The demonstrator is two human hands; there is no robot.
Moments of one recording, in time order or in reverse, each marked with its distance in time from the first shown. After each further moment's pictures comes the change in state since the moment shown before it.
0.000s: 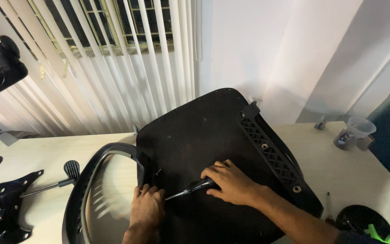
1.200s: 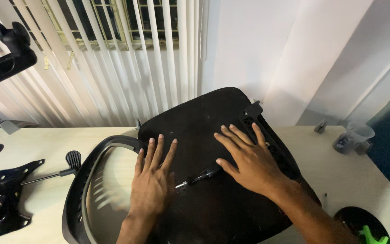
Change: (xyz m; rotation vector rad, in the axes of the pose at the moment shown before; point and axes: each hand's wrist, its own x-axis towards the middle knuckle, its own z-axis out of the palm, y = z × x) left_hand -0.029 0.033 -0.100 -0.164 0.470 0.118; right_hand -0.021 -0.029 -0.068 -0.420 0.349 0.127
